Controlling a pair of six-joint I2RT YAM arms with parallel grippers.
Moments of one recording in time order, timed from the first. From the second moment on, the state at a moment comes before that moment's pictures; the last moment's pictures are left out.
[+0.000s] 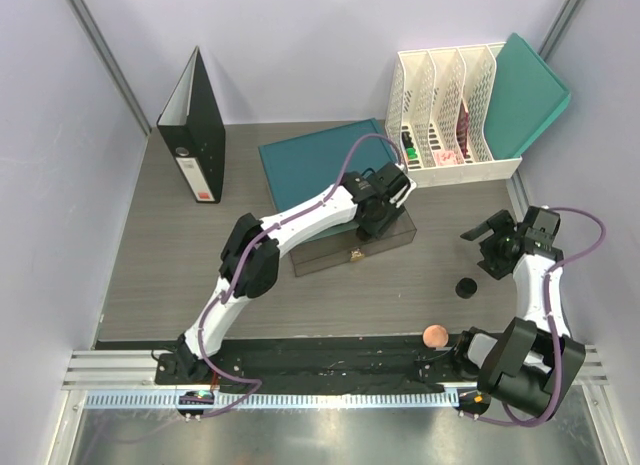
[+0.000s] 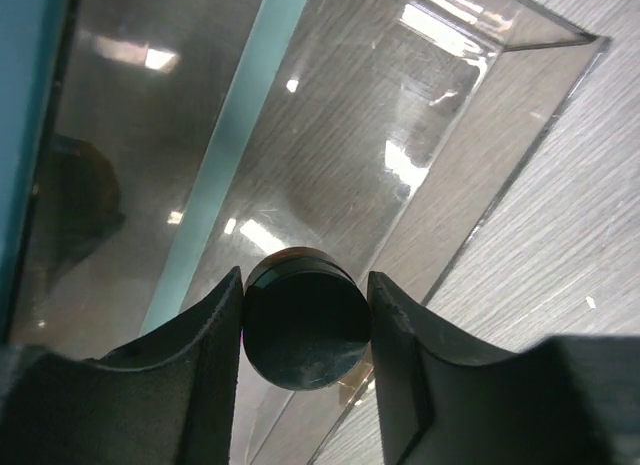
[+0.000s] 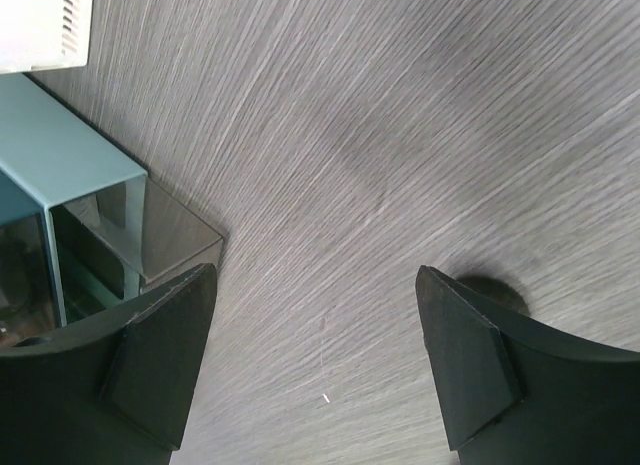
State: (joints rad) left arm -0.93 2.29 2.11 -0.89 -0.11 -0.08; right arm -0.47 1.10 0.68 -0.53 -0.31 0.61
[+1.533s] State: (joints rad) left arm -0.84 2.04 2.16 -0.90 -0.03 -0.05; right arm -0.39 1.30 0.86 -1.05 -0.11 0.49
